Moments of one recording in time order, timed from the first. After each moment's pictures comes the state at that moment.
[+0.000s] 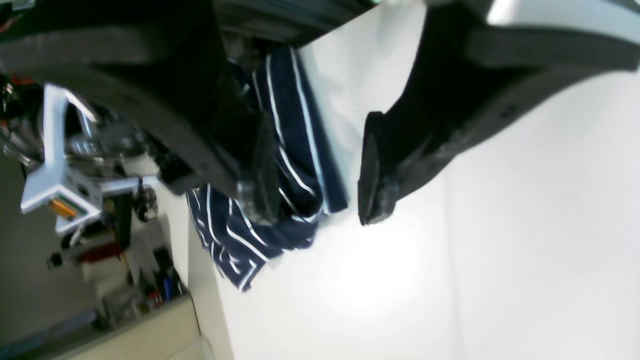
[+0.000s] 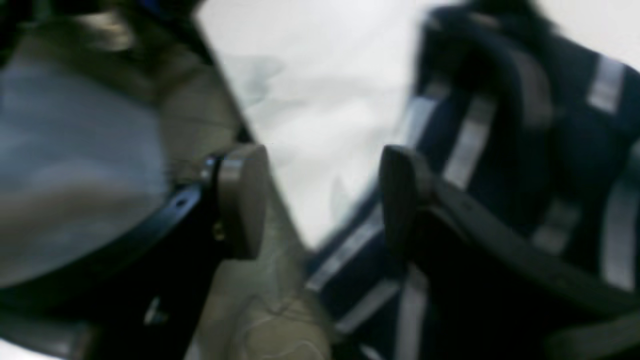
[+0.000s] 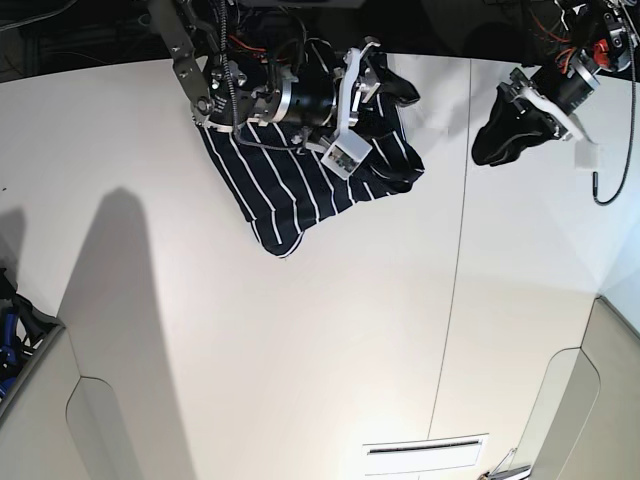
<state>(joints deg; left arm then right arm) 25.7 -5.7 -44.3 103.8 -75.3 -35.9 68.9 -11.8 1.4 -27.6 100.4 33.1 32.5 -54.7</state>
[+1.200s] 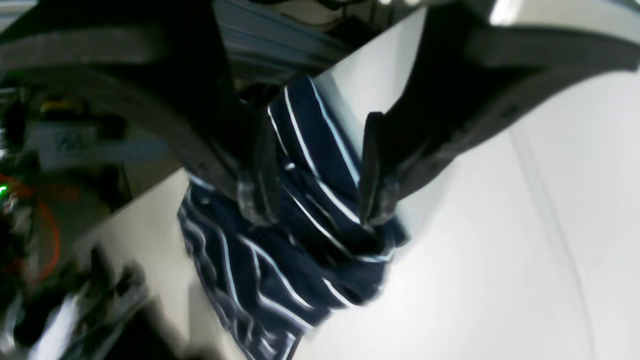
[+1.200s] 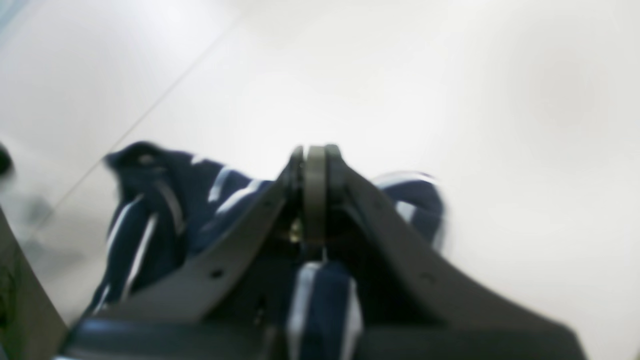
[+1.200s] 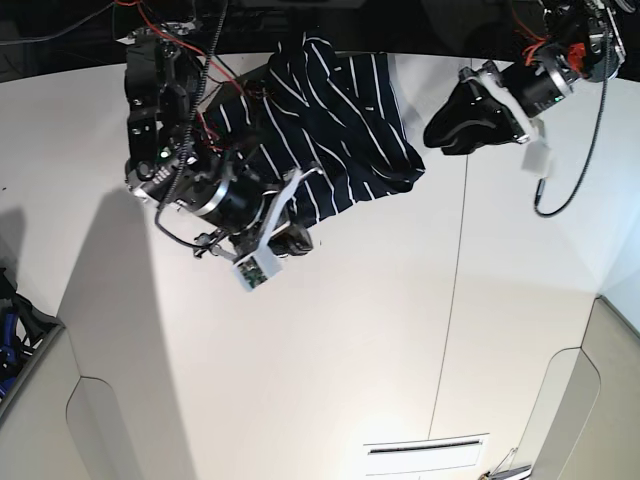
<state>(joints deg) 27.4 -6.2 -28.2 111.3 -61.4 -36.0 65.7 -1.9 -1.7 -5.9 103.7 14.9 29.2 -52.4</state>
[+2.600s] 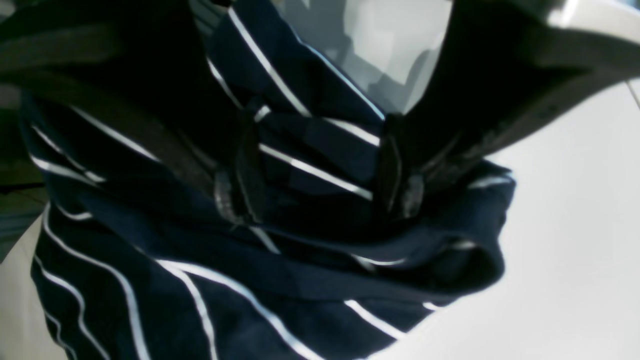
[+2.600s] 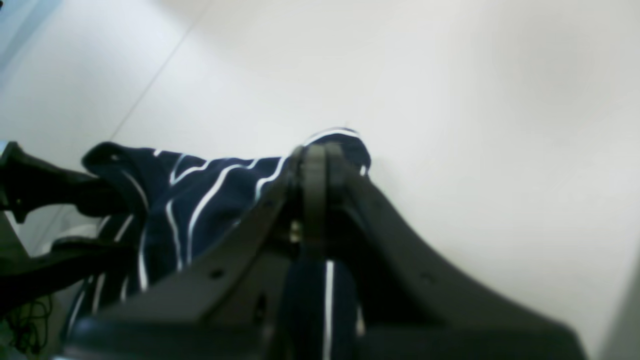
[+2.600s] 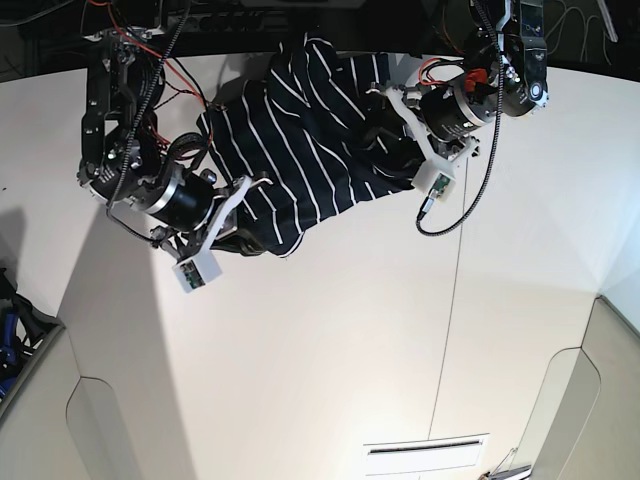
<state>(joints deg) 21.9 -6.5 -6.1 108.2 -29.3 -29.9 51.6 -2.9 2.3 0.0 103.7 24.0 28.9 -55.5</state>
